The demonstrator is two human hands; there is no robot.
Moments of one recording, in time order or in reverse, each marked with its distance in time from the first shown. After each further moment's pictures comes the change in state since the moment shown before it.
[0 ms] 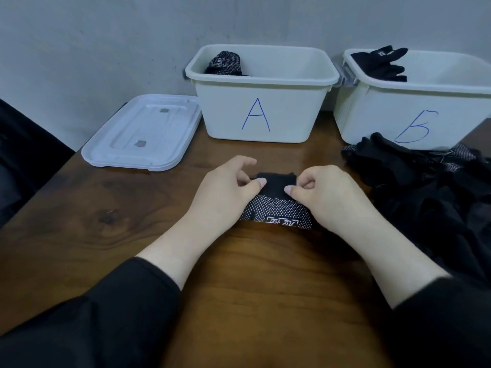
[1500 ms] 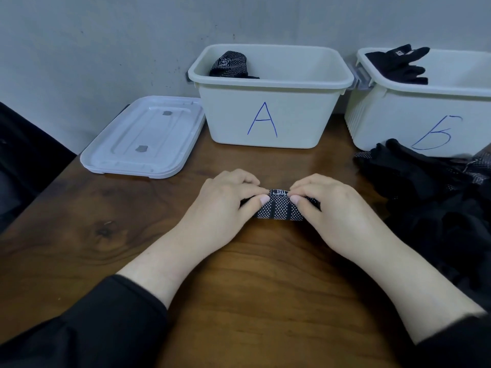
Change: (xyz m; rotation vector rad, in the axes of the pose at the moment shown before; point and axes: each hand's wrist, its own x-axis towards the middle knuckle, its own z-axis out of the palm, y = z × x) left_hand 0.008 -0.024 -0.002 0.233 -0.058 0.268; right_hand 0.011 0.019 0.015 -0.012 0.051 -0.406
